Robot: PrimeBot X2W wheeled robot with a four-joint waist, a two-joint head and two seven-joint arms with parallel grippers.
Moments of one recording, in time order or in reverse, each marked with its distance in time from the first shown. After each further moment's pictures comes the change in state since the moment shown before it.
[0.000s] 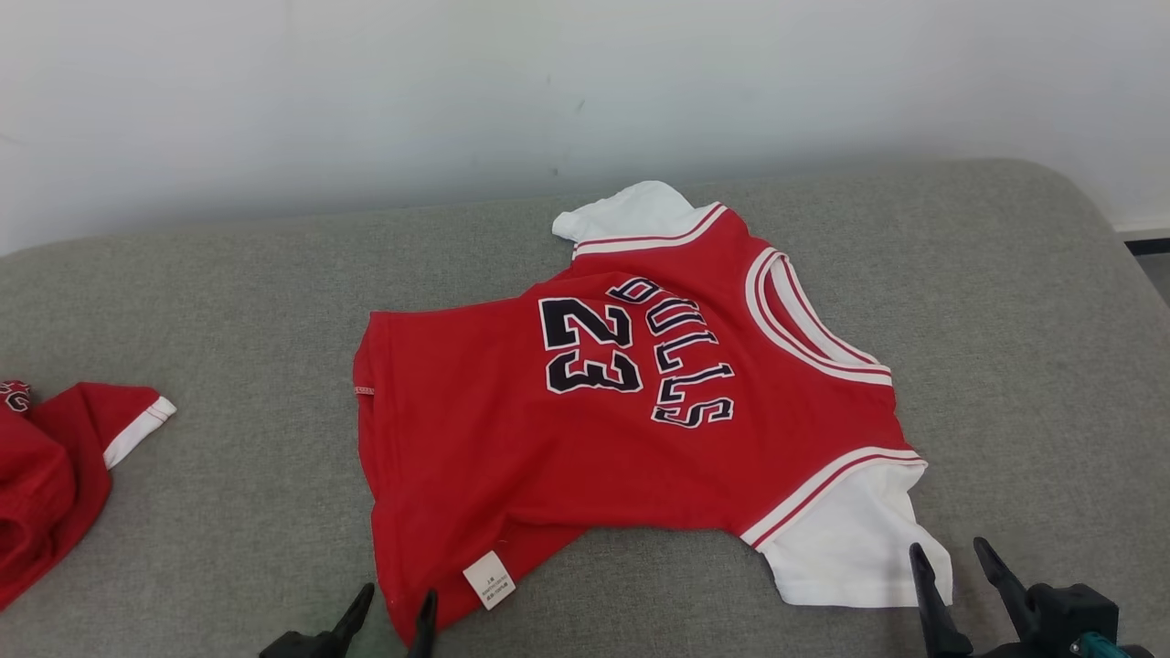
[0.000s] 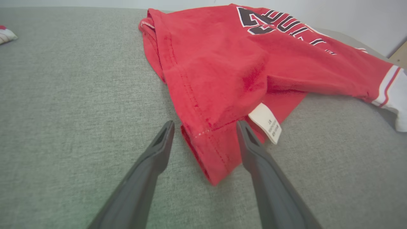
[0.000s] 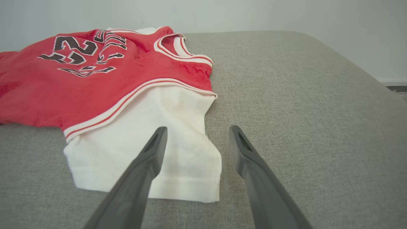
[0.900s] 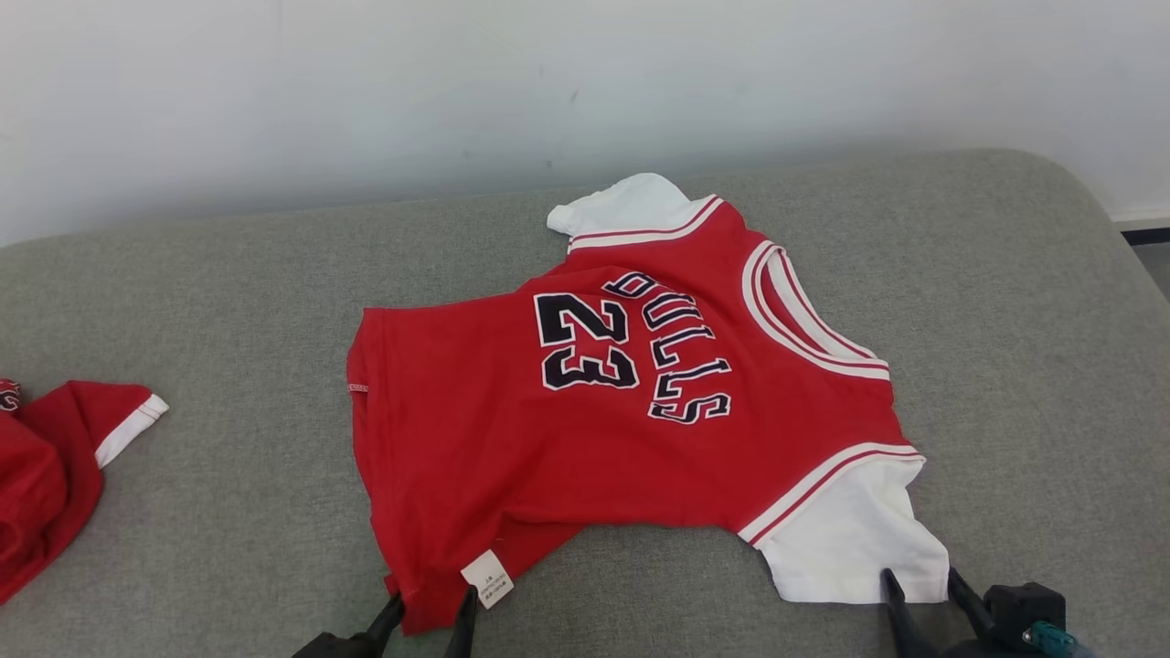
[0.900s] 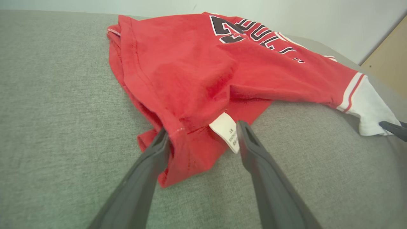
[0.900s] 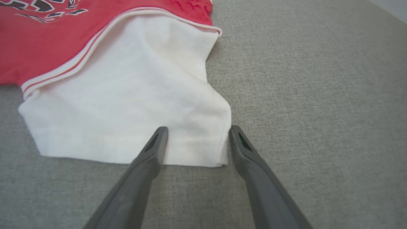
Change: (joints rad) left arm 0.017 -0.013 -0.052 -0.074 -0.024 0.000 0.000; right arm -0.121 0.026 0.071 0.278 0.035 0.000 0.000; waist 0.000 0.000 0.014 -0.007
